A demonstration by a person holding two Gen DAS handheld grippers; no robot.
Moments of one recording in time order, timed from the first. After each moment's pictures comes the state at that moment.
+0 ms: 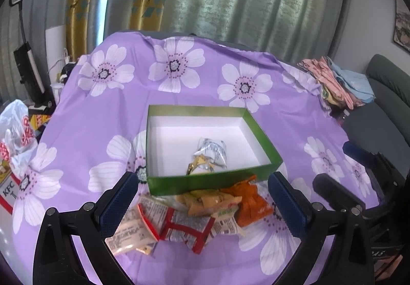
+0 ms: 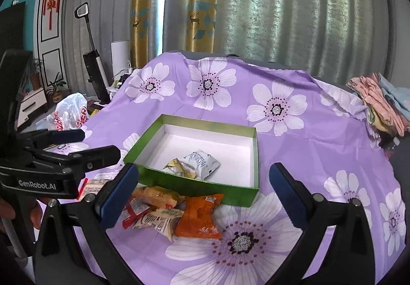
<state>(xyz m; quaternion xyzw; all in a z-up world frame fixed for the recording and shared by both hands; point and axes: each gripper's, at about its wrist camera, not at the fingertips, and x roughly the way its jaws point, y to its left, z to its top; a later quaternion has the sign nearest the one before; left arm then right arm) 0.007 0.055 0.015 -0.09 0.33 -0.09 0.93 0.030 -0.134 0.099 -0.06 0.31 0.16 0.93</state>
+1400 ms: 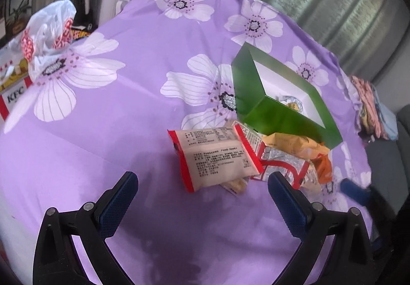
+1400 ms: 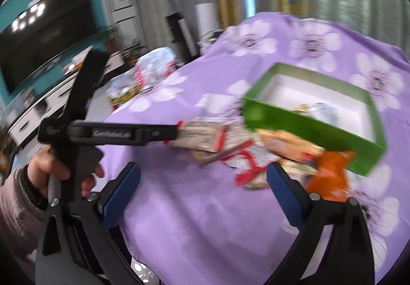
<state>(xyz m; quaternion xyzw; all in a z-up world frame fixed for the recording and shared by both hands) -0.036 0.172 -0.106 -0.24 0.41 0.00 0.88 -0.018 -0.036 0.011 -0.06 0.39 0.40 0.83</state>
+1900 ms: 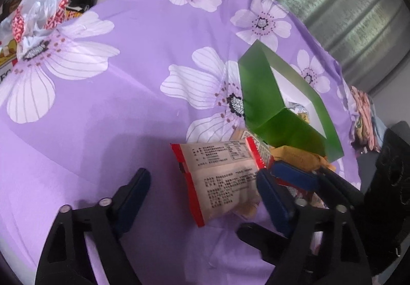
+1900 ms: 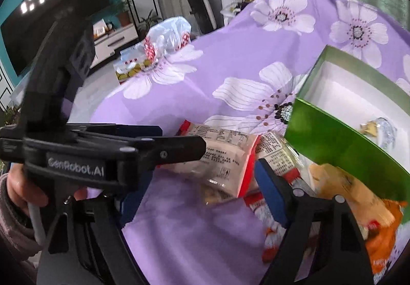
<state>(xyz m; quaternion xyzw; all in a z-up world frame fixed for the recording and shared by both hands) -0.006 0.194 -0.131 -0.29 0.43 -0.03 0.86 0.049 0.045 -0.043 -0.10 0.44 0.44 0.77</state>
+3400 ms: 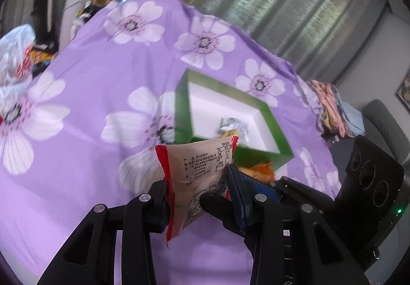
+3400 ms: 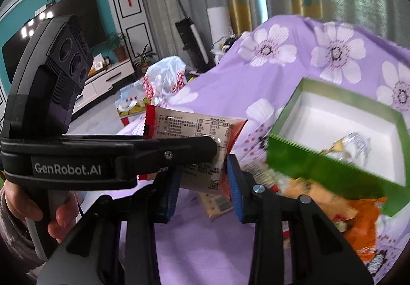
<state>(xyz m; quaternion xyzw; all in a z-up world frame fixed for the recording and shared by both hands) -0.003 0.145 -0.041 -0.24 0.36 -0.11 0.89 0.039 0.008 0.009 -0.03 0.37 0.43 0.83</state>
